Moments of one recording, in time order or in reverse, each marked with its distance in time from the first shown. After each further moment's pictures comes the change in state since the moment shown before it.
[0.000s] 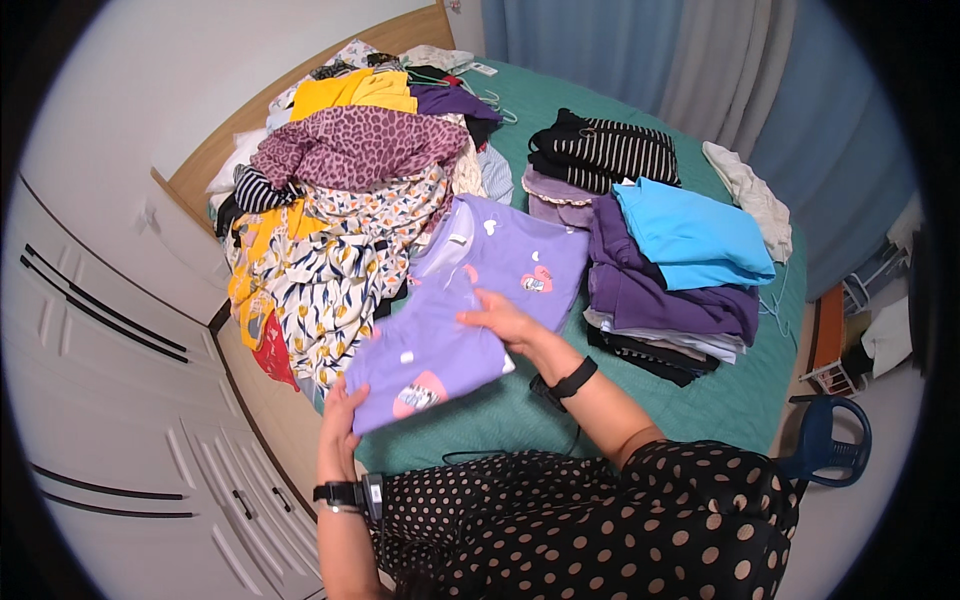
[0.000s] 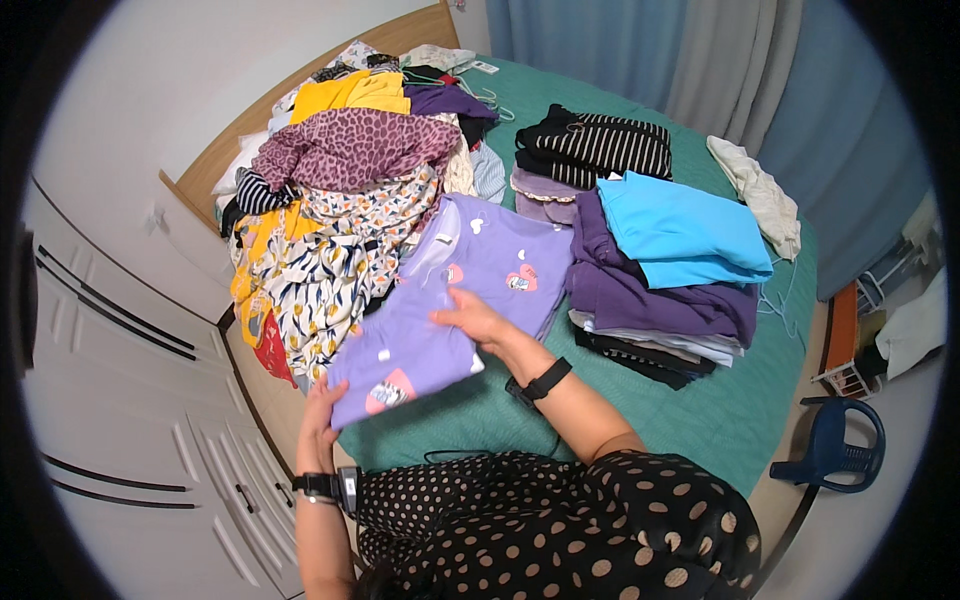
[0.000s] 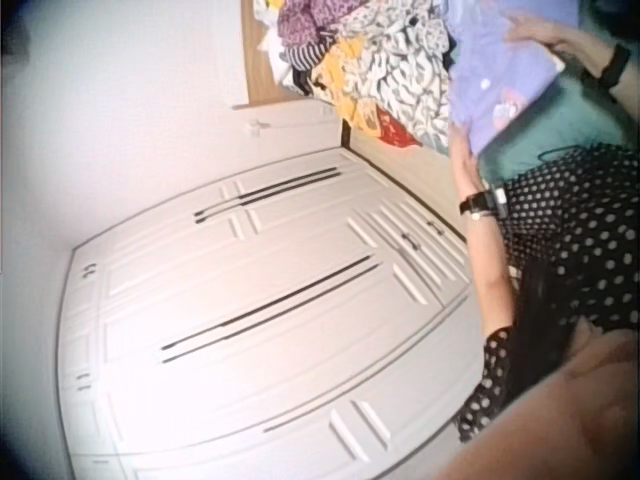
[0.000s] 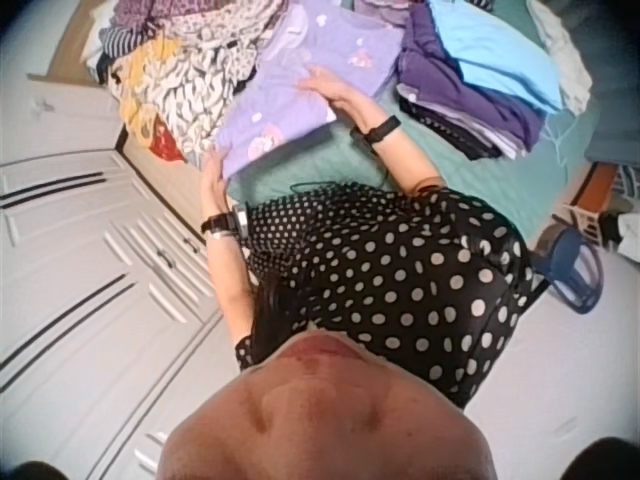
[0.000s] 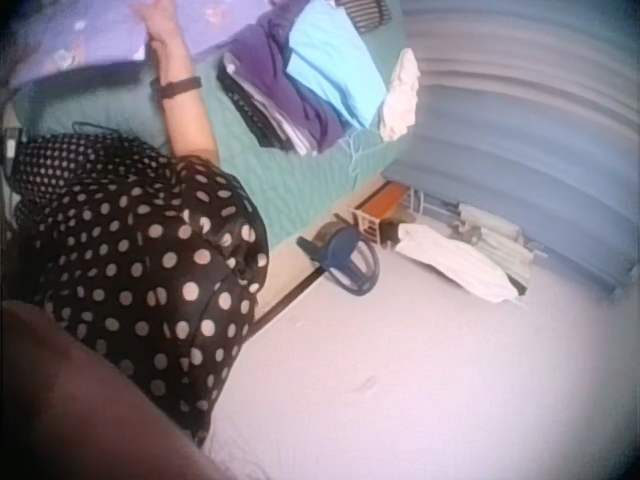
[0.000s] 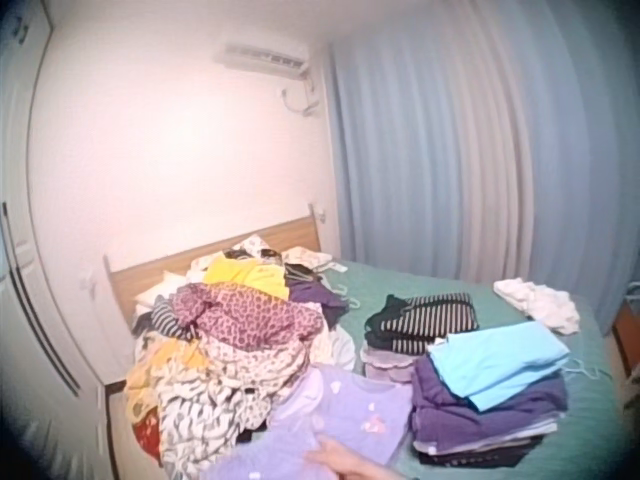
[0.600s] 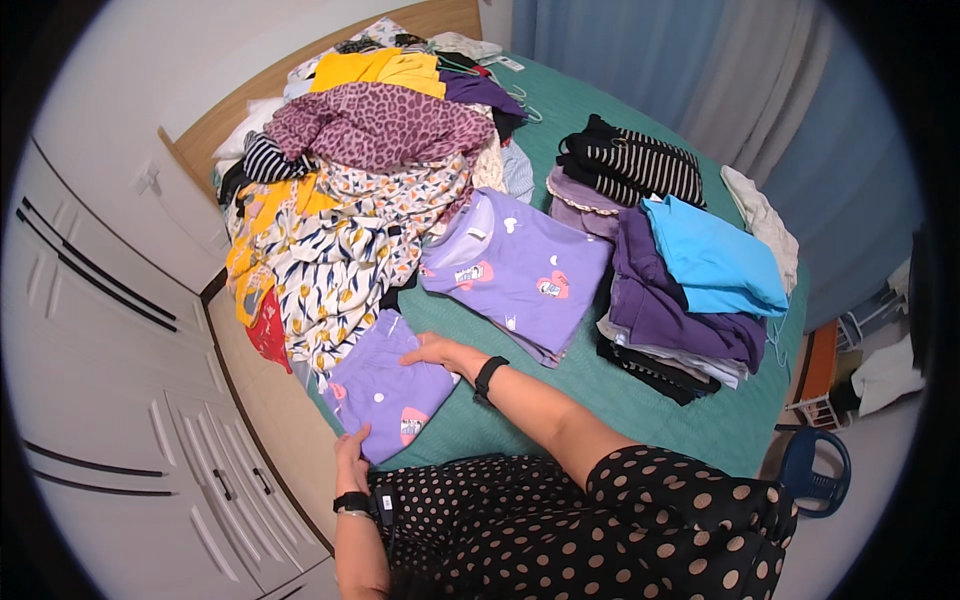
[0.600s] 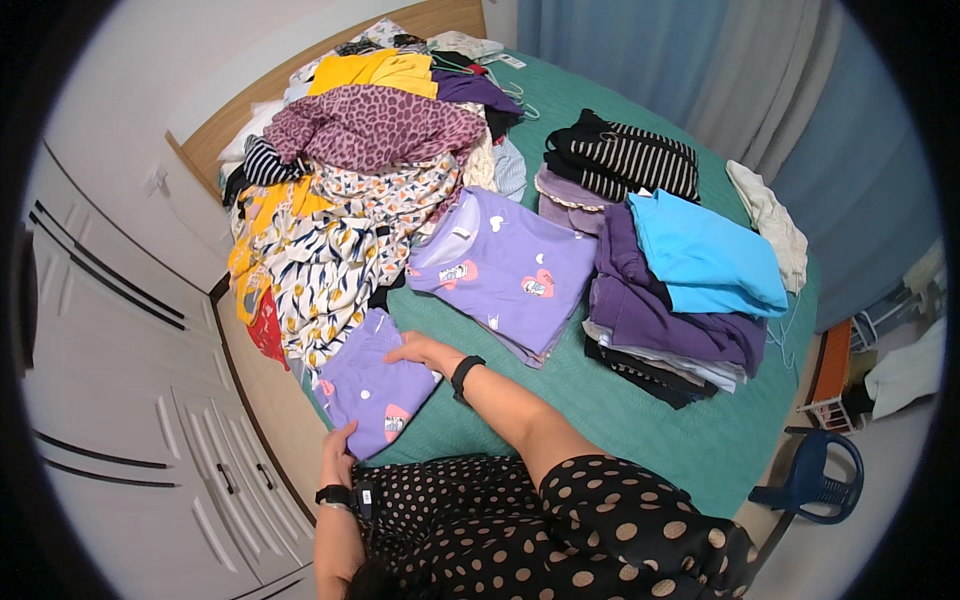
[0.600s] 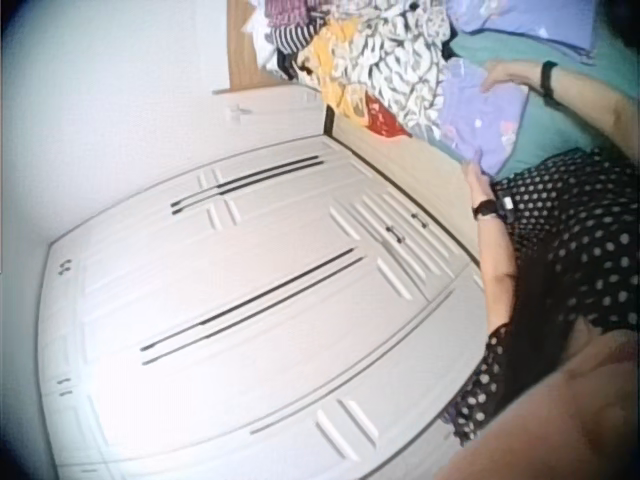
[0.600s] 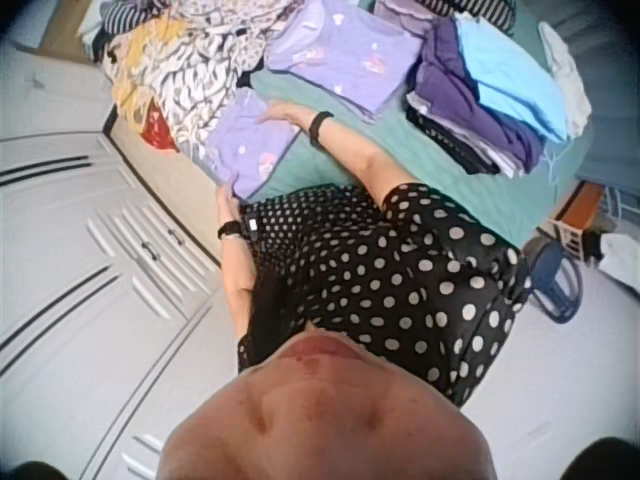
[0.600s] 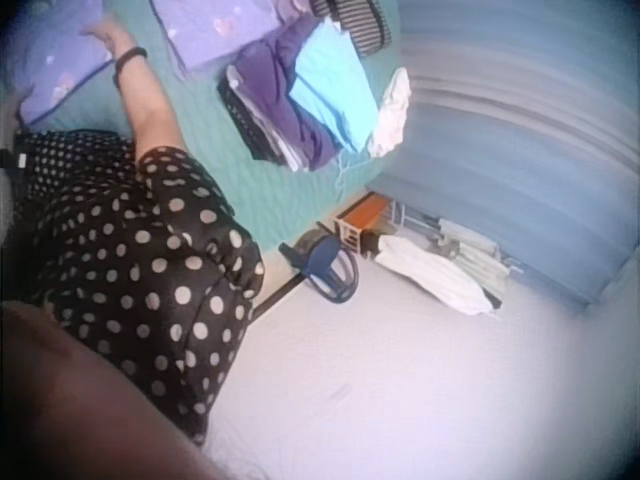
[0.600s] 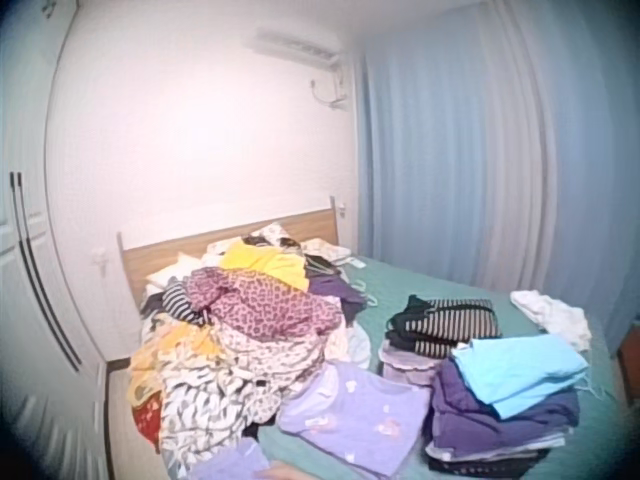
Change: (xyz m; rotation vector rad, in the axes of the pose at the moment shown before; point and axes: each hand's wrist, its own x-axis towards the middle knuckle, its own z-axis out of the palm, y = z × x) left_hand 0.000 -0.156 -0.128 -0.211 0.522 -0.324; right_hand 0.122 0.153 0.039 -0.380 -0.094 0.286
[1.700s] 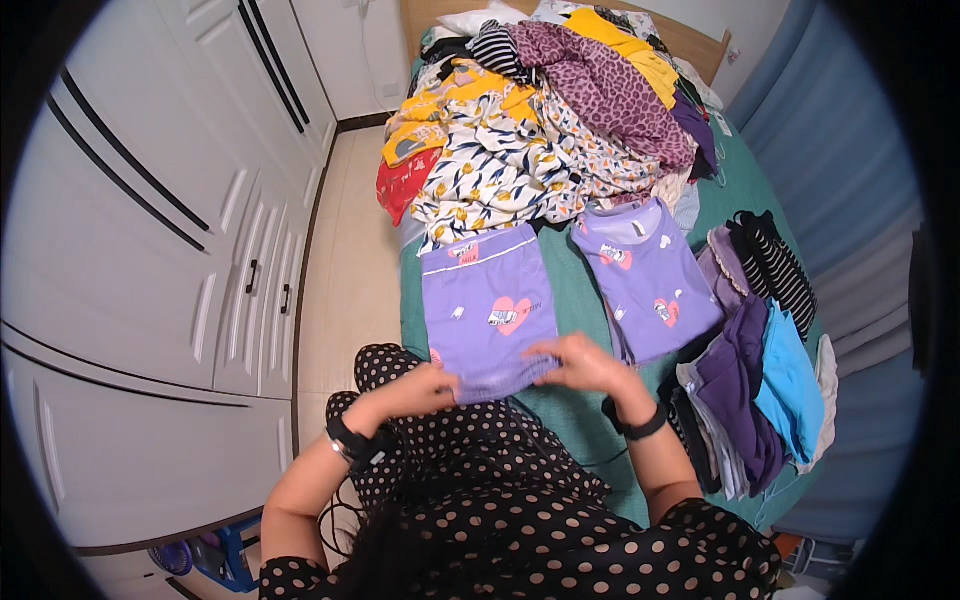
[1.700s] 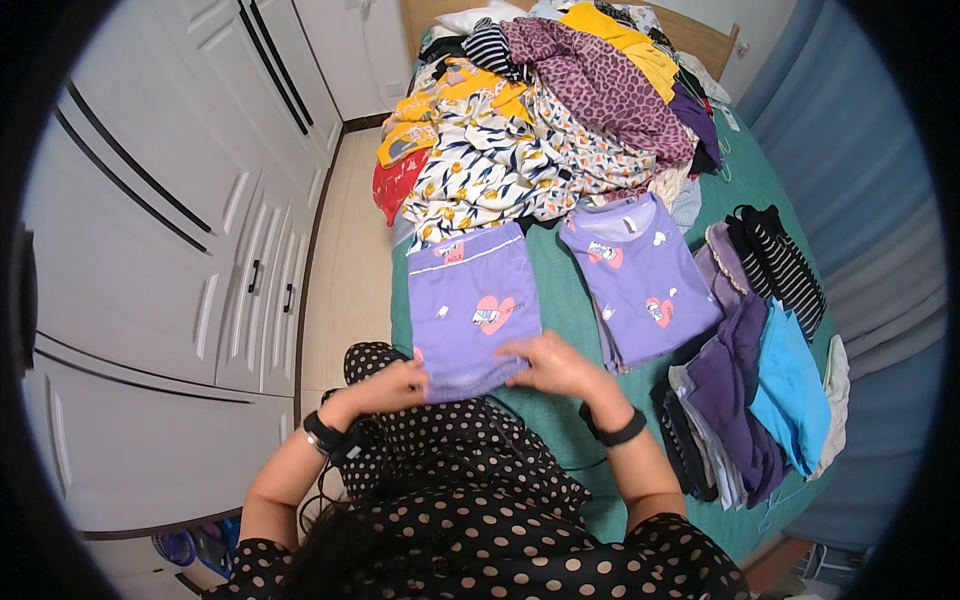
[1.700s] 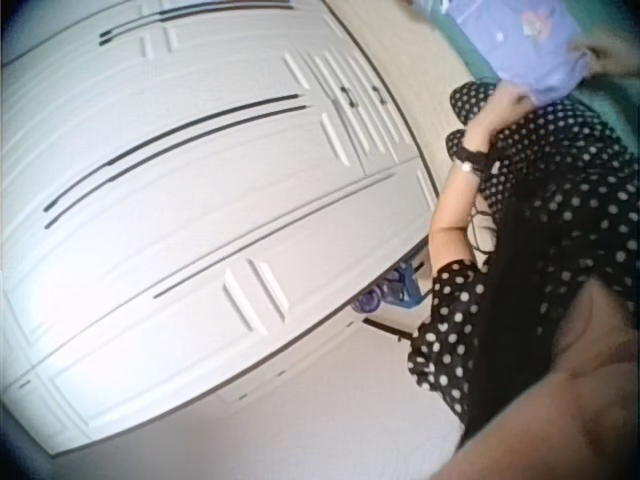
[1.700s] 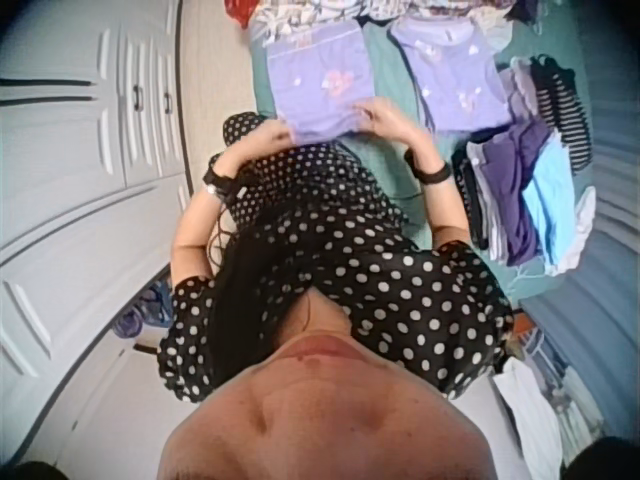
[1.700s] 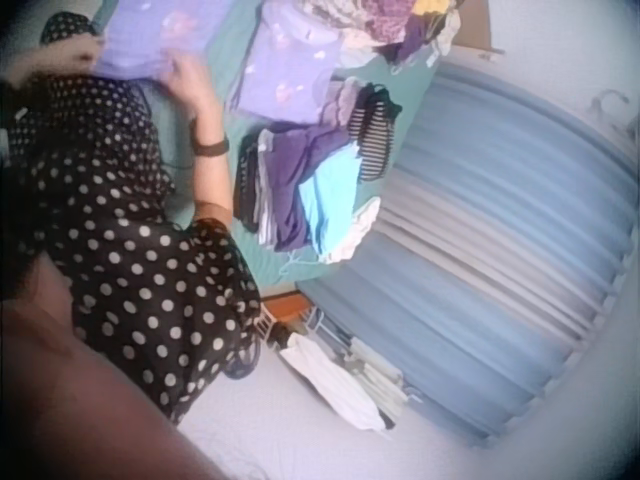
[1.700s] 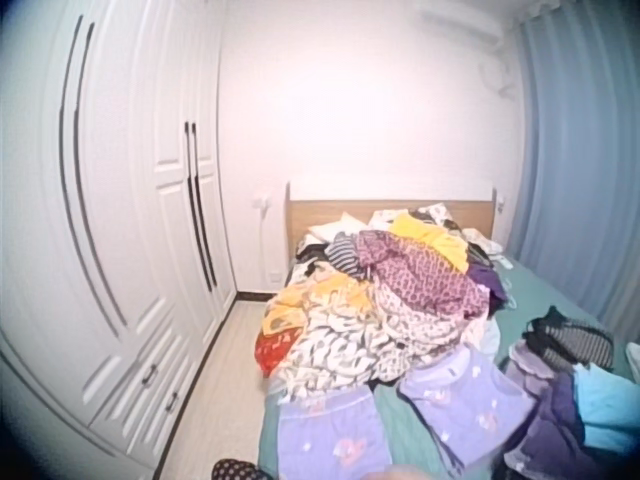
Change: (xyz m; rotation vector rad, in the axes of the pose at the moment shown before) left_hand -0.202 -0.013 -0.005 1.123 -0.711 0.832; right_hand -0.215 -0.072 0.048 -1.048 -0.406 -0.616
